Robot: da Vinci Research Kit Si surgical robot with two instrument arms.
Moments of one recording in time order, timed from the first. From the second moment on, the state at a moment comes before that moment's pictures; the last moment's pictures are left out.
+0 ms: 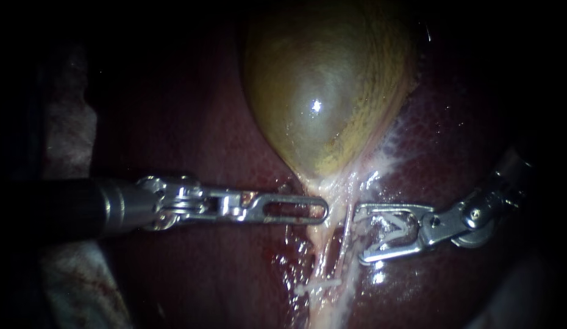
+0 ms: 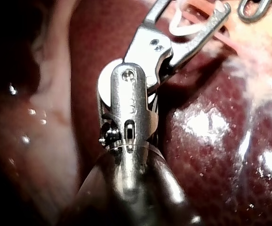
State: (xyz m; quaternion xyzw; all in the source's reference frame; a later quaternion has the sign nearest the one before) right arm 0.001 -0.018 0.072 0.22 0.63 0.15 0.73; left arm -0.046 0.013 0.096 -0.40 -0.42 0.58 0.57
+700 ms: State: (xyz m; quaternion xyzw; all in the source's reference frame) right arm 0.001 -0.018 0.072 0.22 0.63 0.15 0.73; left arm -0.046 0.013 0.095 -0.40 -0.42 0.58 0.57
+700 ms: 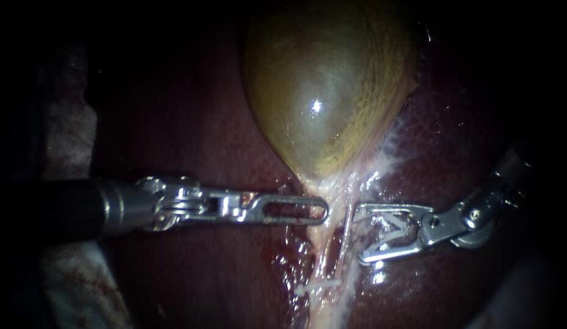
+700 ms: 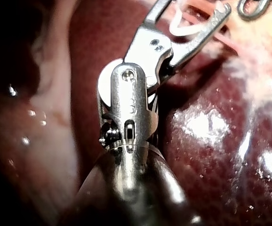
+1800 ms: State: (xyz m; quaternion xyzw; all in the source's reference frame) right arm 0.005 -0.022 0.076 0.24 0.61 0.18 0.74; left arm -0.045 0.013 0.090 -0.40 -0.42 0.58 0.57
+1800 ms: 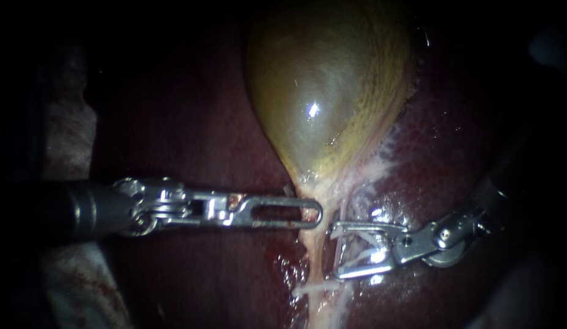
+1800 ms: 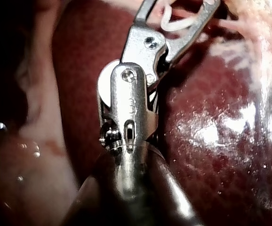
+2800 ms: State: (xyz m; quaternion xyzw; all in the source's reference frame) right arm 0.008 -0.024 0.079 0.27 0.60 0.19 0.73; left arm -0.045 0.013 0.090 -0.40 -0.42 0.58 0.57
